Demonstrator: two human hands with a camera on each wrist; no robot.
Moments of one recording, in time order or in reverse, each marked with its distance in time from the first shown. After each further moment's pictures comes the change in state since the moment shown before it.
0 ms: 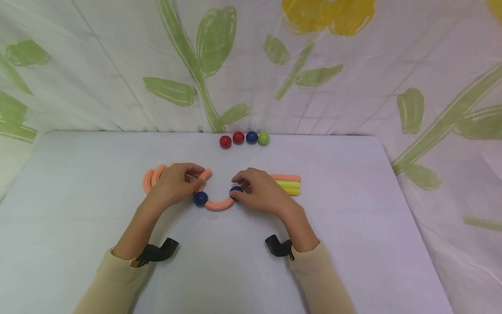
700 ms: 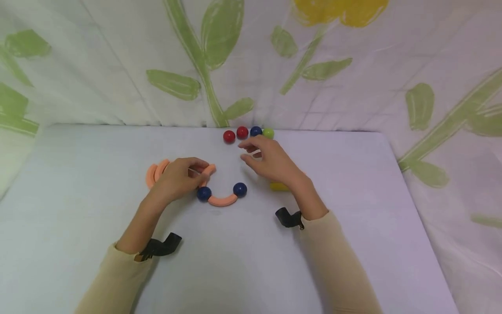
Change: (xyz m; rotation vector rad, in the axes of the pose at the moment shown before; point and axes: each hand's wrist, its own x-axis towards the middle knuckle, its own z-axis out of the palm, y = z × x) left_hand 0.004 -0.004 -0.002 -0.016 -0.003 0.021; right_hand 0.040 0.008 -0.037 0.044 0.133 -0.099
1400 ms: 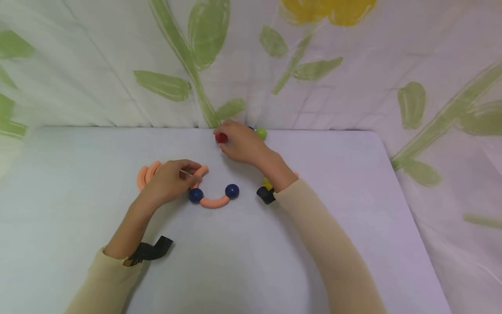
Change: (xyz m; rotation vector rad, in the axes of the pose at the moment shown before) left_hand -0.001 0.002 -0.001 0.000 -0.026 0.003; right_hand 0.066 -0.010 0.003 -0.287 -0.107 -0.121
